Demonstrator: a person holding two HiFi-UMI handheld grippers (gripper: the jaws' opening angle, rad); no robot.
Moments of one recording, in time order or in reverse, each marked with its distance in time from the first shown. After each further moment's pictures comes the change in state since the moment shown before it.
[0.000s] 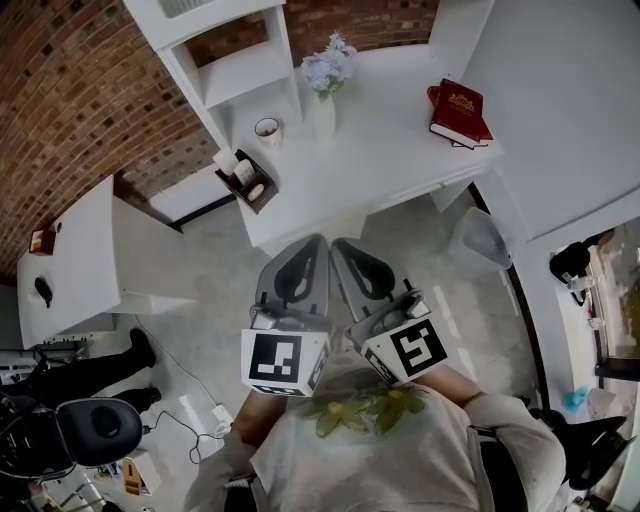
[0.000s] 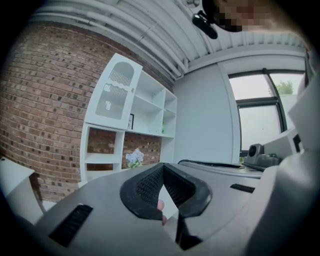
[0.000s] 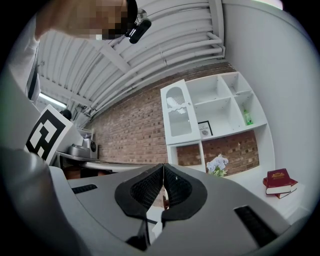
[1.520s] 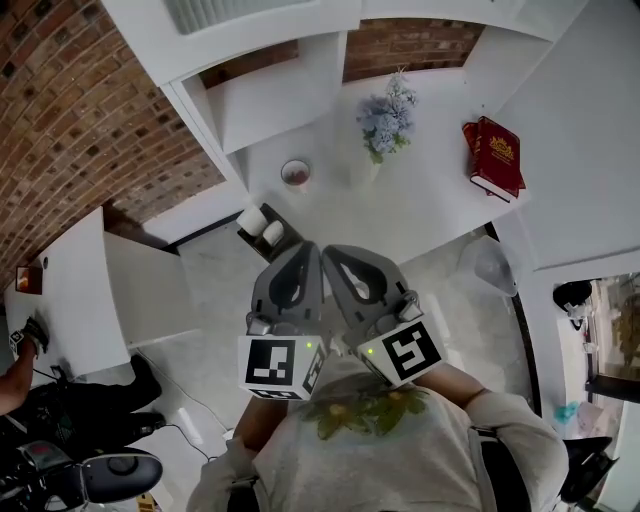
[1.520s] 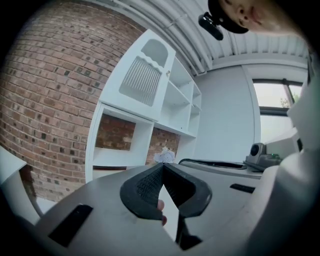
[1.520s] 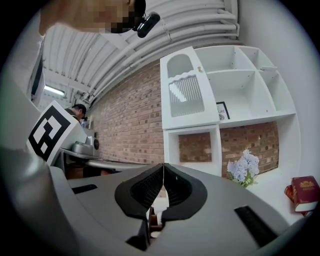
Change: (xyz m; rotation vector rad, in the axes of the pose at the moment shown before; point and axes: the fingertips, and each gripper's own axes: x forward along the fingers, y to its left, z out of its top) left arm 0.134 0.213 -0.003 -0.124 0.040 0.034; right arm 0.244 -0.038 -0.045 -0.025 0.130 0.033
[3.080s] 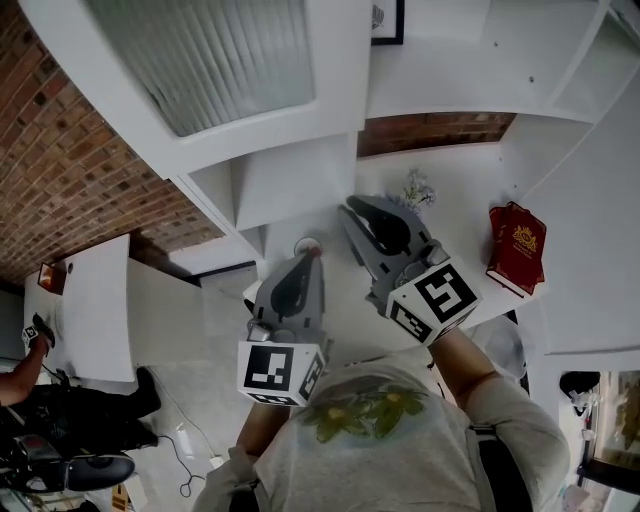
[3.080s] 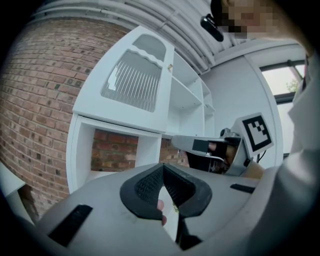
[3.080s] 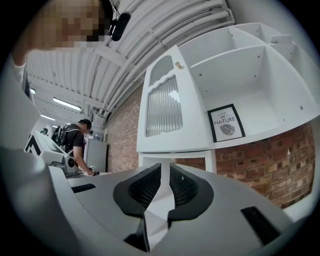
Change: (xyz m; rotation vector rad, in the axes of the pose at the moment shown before) left arm 0.129 0.023 0.068 0.081 -0.100 0.134; right arm 0.118 -0.164 0.096 -0.034 -0.143 0.250
